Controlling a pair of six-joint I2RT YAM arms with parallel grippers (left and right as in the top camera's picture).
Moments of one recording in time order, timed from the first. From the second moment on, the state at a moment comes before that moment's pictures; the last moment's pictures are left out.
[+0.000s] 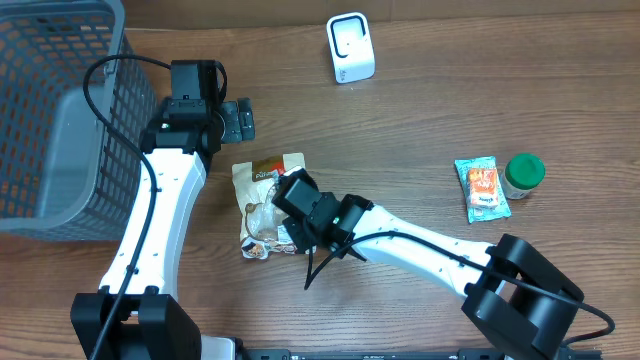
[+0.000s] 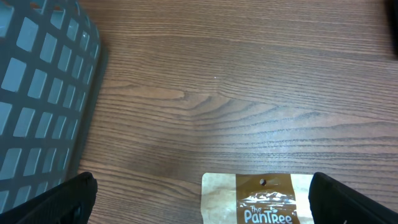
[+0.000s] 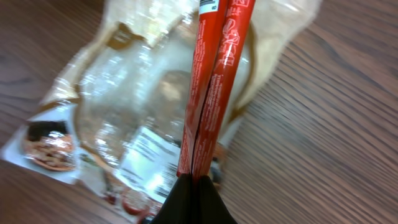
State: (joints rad) left arm -0.03 1.58 1.33 -0.68 -0.21 -0.13; right arm 0.99 1.90 1.31 -0.49 0.07 0.39
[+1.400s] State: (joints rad) left arm -0.03 1.58 1.33 -0.85 0.44 -0.16; right arm 0.71 1.58 1.31 -0.79 -0.19 0.38
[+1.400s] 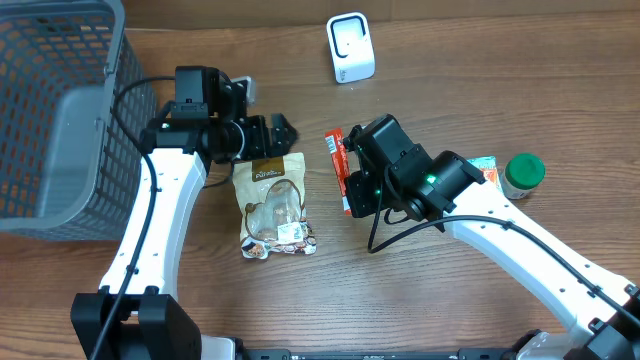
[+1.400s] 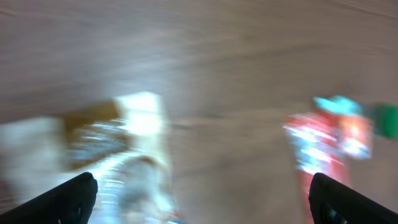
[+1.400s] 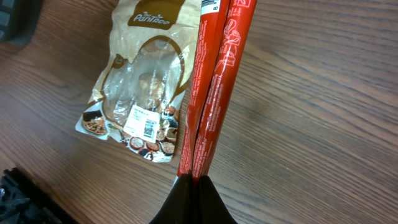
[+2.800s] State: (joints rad) left arm -0.14 1.58 1.33 -0.88 0.68 -0.19; right arm 0.71 1.58 1.31 -0.66 -0.44 0.33
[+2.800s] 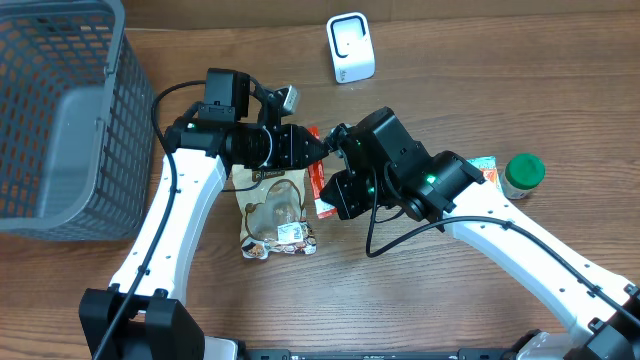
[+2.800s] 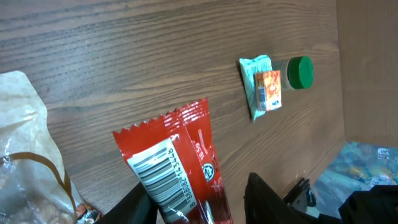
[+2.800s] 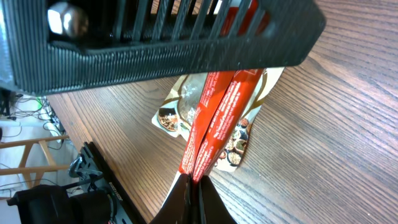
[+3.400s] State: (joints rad) left arm -0.08 1.58 1.33 -0.88 0.72 -0.19; right arm 0.69 1.58 1.31 -0.63 -0.54 0.35
